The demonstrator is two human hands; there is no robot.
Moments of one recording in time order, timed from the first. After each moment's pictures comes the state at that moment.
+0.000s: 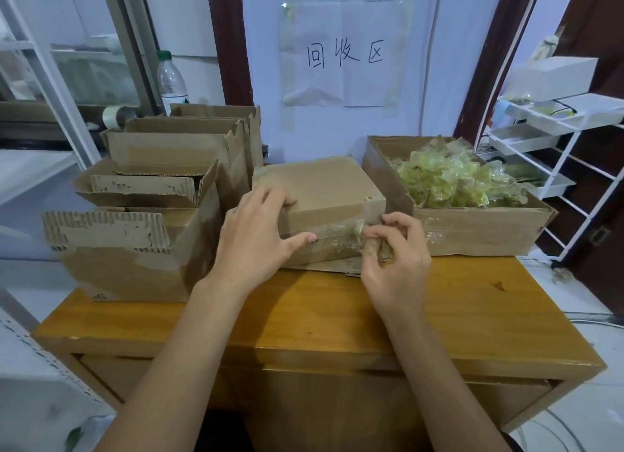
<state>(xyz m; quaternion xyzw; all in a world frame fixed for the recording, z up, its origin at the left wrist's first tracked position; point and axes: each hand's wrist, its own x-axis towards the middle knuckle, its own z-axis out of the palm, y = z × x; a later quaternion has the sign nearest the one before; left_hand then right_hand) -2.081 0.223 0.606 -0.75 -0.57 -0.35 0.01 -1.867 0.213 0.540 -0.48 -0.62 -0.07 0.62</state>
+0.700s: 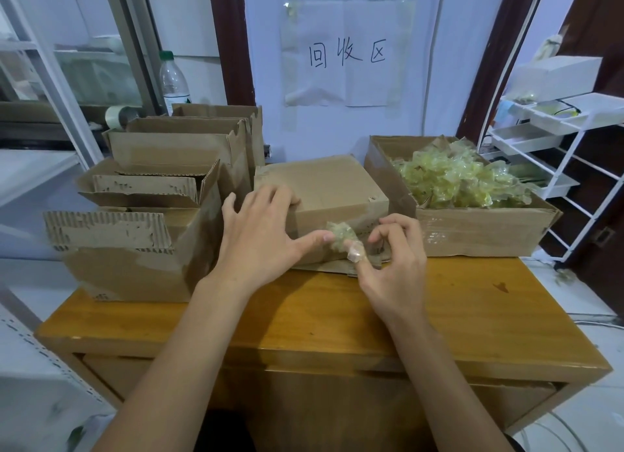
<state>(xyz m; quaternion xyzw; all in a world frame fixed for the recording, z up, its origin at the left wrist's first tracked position) -2.076 0.222 0.612 -0.75 -0.59 -0.28 0.04 -1.867 0.210 0.542 -0.47 -0.65 -0.03 0.60</state>
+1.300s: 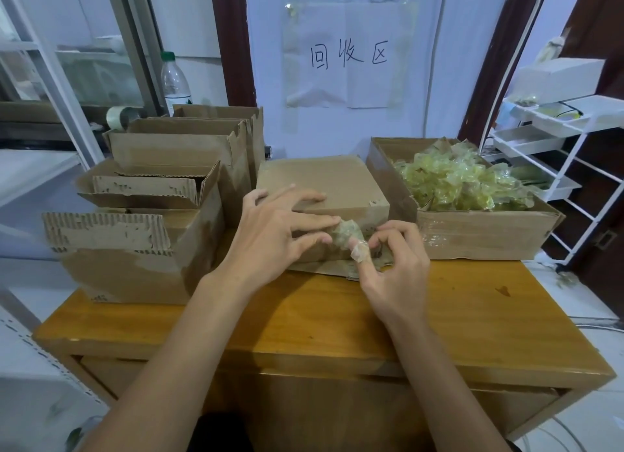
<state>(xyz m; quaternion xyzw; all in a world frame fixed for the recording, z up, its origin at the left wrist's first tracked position) -2.077 0.227 0.612 -0.83 -0.44 -0.35 0.00 -1.868 0.214 0.540 -0.47 -0.64 -0.04 0.61</state>
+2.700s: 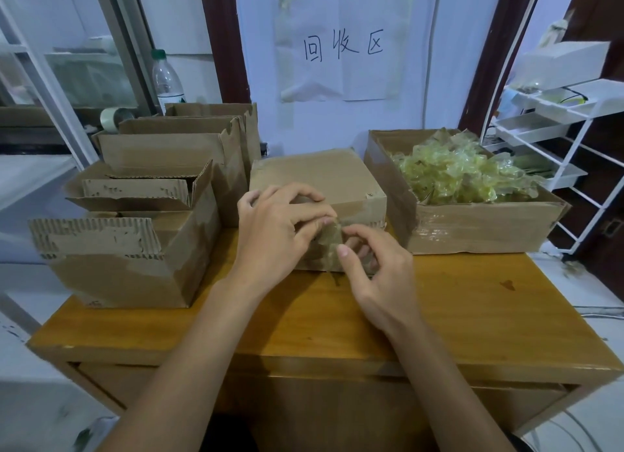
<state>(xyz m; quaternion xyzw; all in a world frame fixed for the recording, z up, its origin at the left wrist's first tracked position) -2.056 0.230 0.606 -0.77 -0.47 -0.43 0.02 -1.875 0.205 0.543 -0.43 -0.70 0.08 0.56</state>
